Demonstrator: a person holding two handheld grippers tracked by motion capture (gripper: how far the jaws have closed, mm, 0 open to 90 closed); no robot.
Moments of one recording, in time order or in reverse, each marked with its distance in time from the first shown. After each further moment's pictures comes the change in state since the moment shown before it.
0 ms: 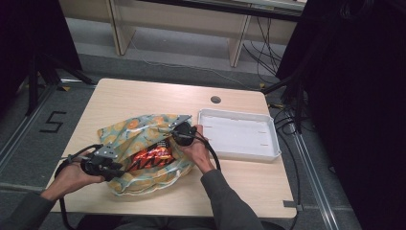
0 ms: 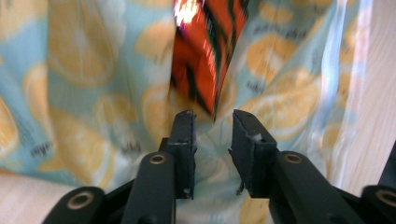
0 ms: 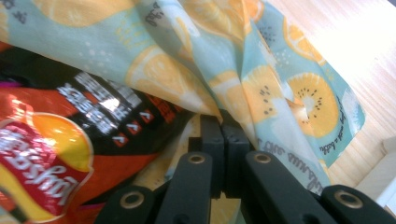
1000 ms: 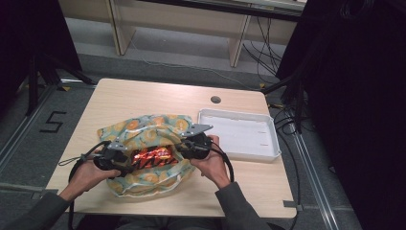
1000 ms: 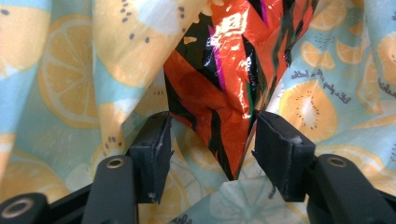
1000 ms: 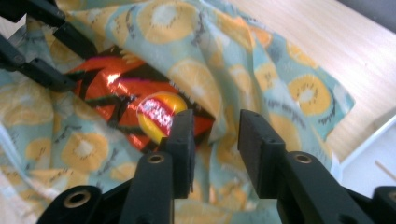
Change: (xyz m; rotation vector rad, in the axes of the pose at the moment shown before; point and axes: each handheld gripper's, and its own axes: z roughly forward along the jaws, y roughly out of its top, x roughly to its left) left arm 0.005 0.013 0.029 0.001 0.074 -0.174; right arm 0.022 -0.028 -0.079 -0.135 0.075 0.075
